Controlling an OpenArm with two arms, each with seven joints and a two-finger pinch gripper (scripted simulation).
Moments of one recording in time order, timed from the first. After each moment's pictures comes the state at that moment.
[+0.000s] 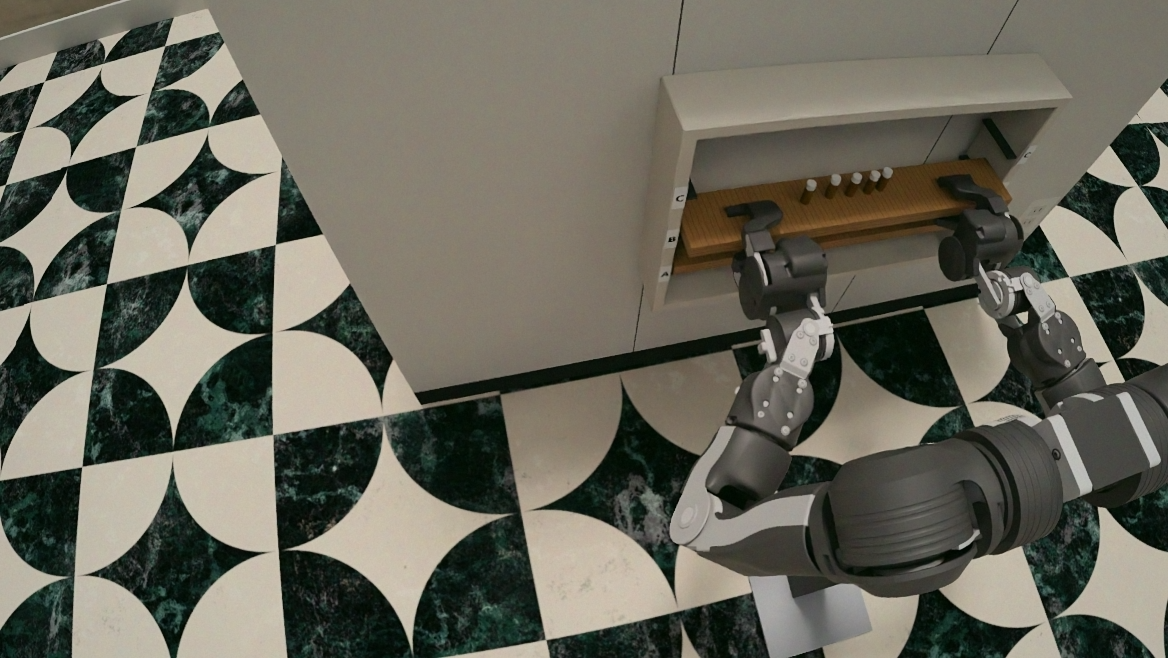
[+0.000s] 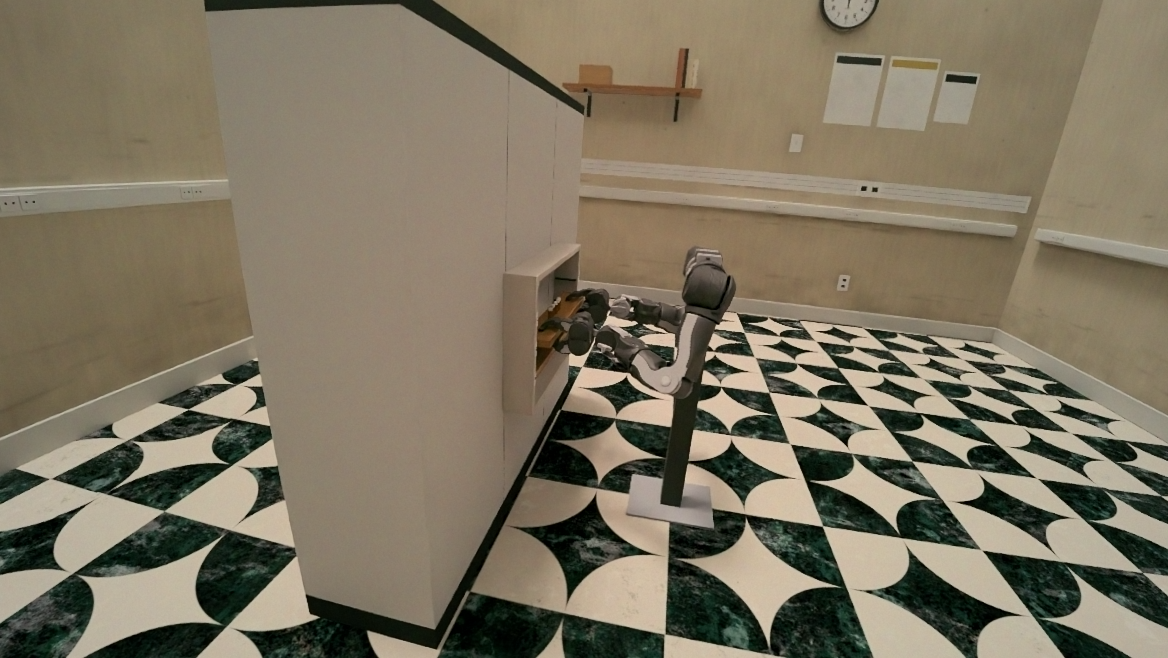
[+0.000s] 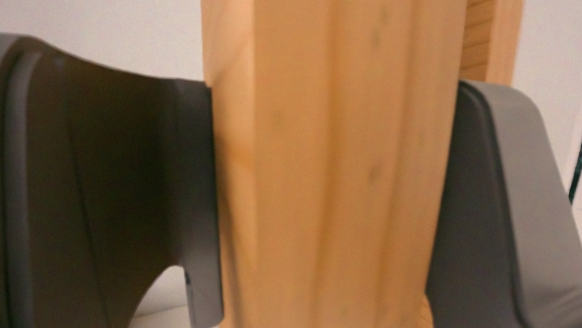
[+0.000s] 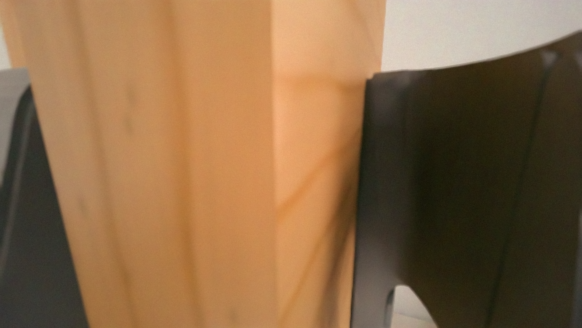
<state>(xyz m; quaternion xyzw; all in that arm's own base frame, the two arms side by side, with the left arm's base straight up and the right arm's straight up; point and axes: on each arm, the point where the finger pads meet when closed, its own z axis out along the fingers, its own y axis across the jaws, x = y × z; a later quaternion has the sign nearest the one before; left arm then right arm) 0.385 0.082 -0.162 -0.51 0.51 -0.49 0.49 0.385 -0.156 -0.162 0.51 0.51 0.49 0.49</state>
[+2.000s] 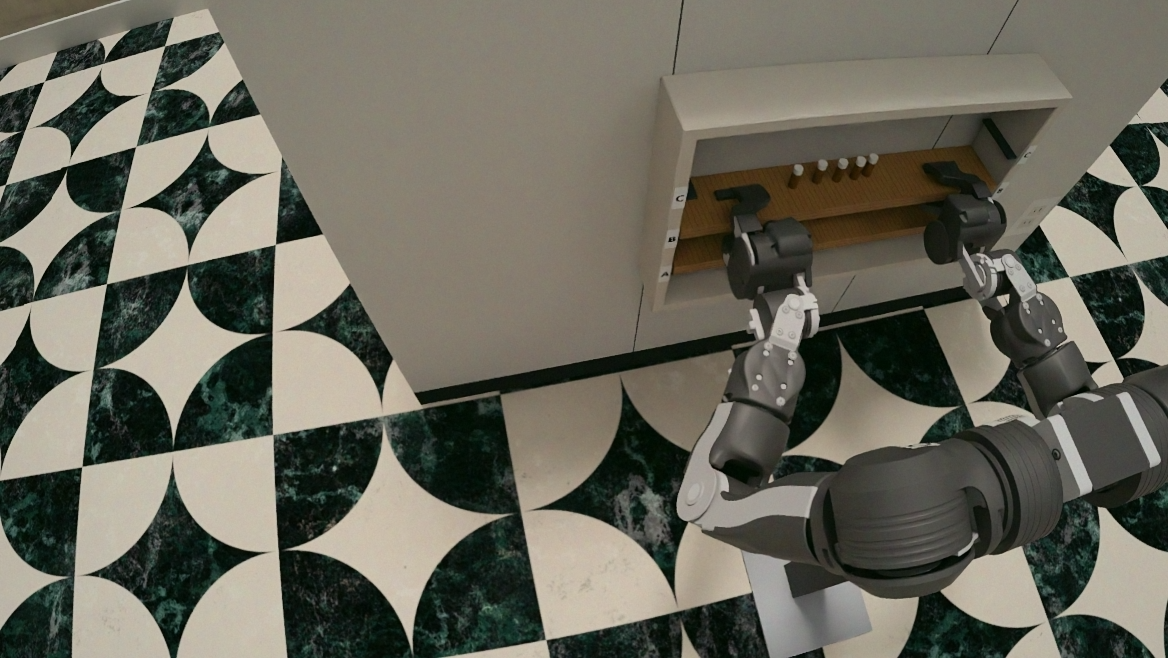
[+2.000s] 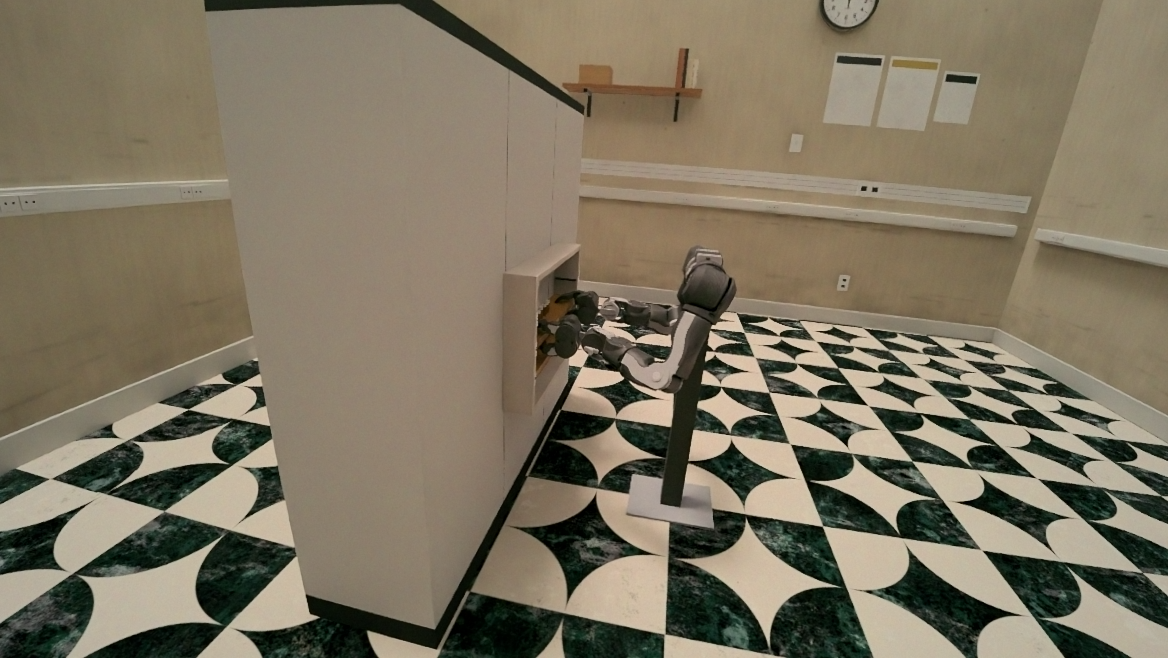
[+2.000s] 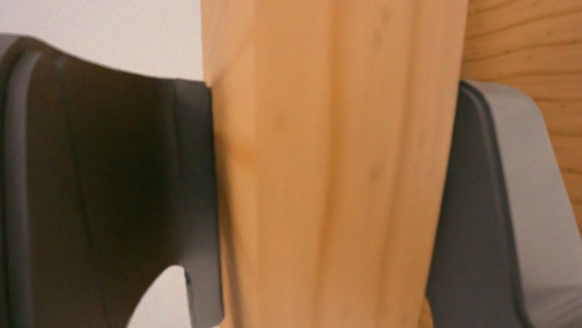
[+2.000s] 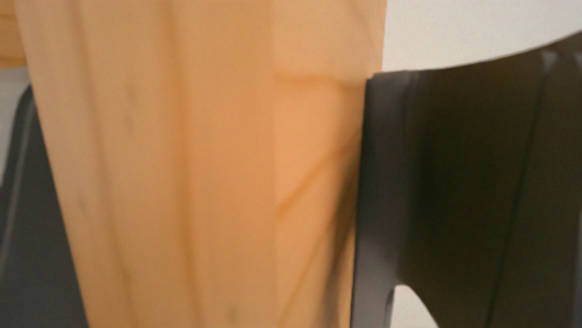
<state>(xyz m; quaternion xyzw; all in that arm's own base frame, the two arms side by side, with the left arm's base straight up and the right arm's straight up) 0.418 0.082 -0.173 -0.51 0.51 -0.49 0.49 0.418 -0.156 -0.173 0.51 0.50 0.49 0.49</state>
